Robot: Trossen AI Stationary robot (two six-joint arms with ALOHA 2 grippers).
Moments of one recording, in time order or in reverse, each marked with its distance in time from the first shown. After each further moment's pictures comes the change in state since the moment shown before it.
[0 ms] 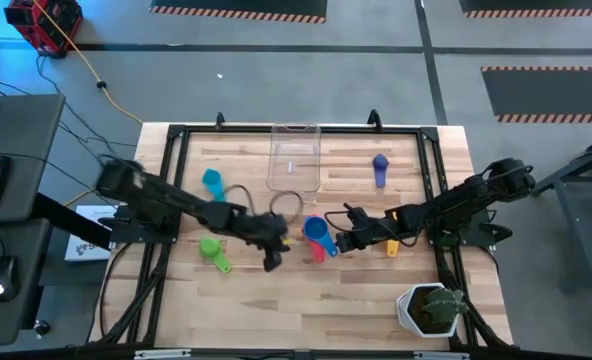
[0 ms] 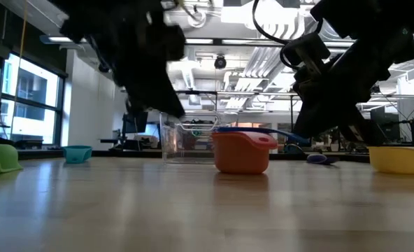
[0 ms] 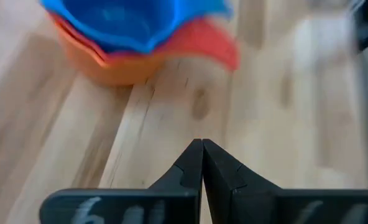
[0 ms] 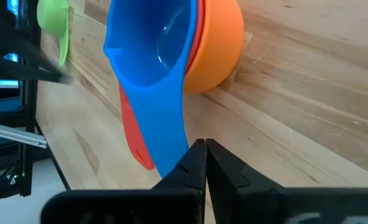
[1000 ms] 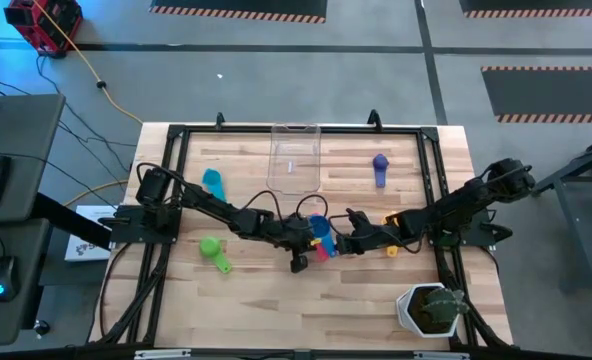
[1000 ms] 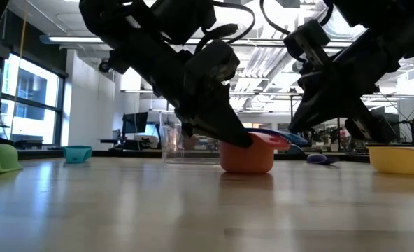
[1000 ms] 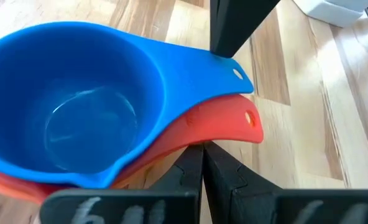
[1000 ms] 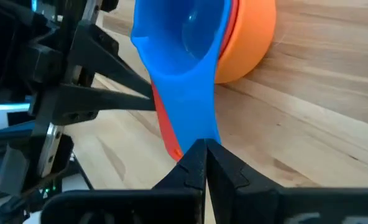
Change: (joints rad) left arm 0.035 0.306 0.193 0.217 -0.043 0.160; right arm 0.070 0.007 0.011 0.045 0.095 0.146
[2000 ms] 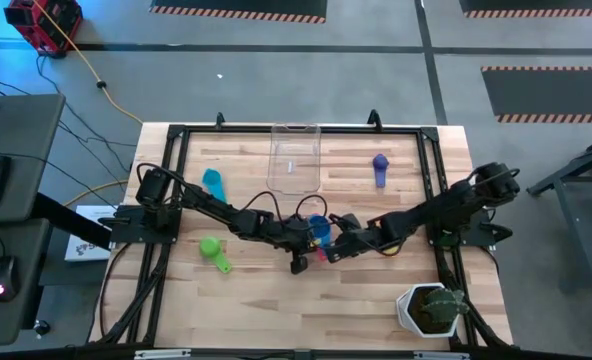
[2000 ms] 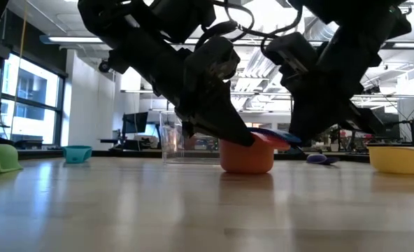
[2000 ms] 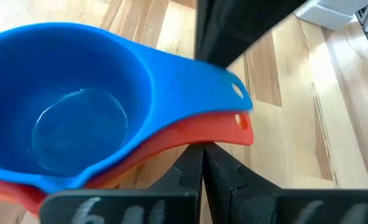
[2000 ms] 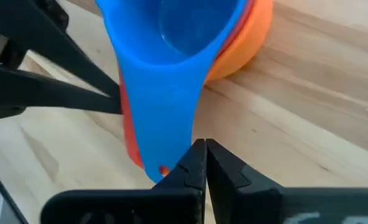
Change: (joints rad) left arm -0.003 0.000 -0.001 0.013 0.009 -0.014; right arm -0.005 0.142 0.243 -0.359 -0.026 -0.139
